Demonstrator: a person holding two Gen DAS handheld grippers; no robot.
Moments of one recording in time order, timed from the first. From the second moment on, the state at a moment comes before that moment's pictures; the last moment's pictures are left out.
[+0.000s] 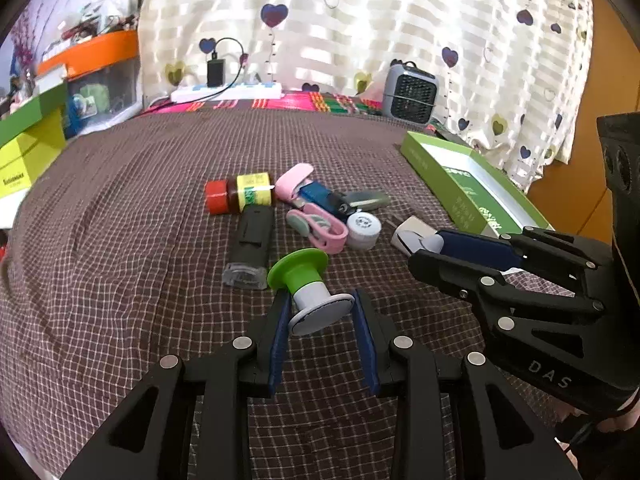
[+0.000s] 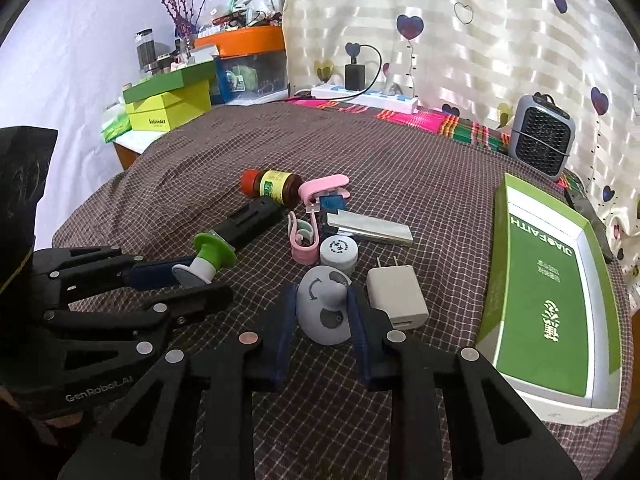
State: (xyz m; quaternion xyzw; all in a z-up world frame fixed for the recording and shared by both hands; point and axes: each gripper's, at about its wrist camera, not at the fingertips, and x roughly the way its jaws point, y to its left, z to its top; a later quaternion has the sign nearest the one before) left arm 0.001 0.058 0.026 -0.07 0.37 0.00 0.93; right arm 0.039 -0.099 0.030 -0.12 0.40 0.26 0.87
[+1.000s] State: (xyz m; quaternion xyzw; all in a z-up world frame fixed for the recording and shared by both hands) left arm 0.071 -0.059 0.061 -0.02 0.33 -0.14 0.93; right arm 0.046 -0.219 0.065 -0.04 0.36 0.14 0.92
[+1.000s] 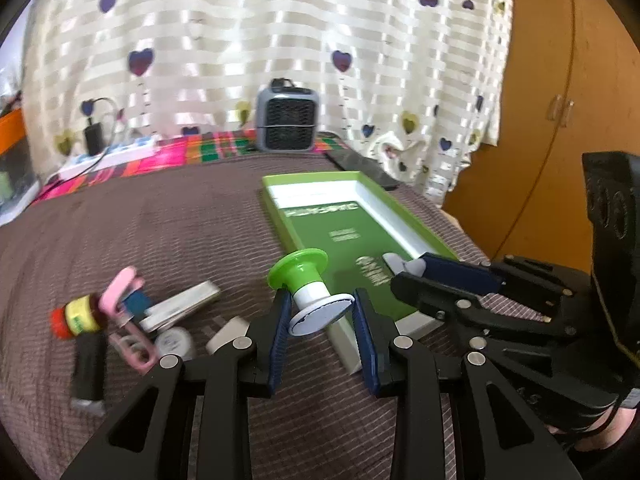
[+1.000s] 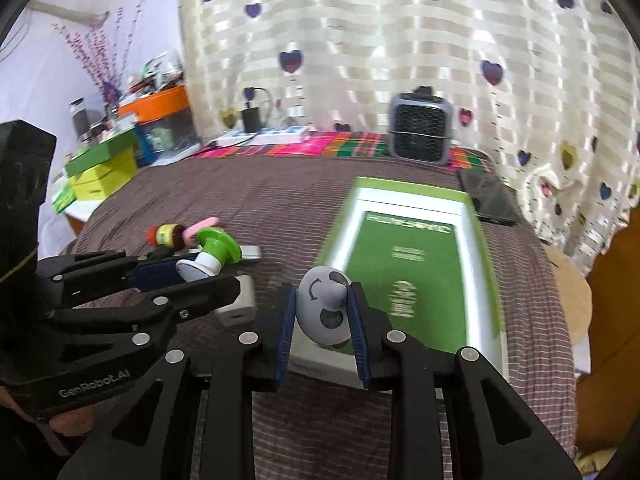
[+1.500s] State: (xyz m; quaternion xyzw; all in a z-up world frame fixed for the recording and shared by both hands) left arm 0.109 -0.108 0.035 -0.02 0.37 -0.20 0.91; right arm 0.061 -0.272 0.046 -0.03 0.40 0.06 0.91
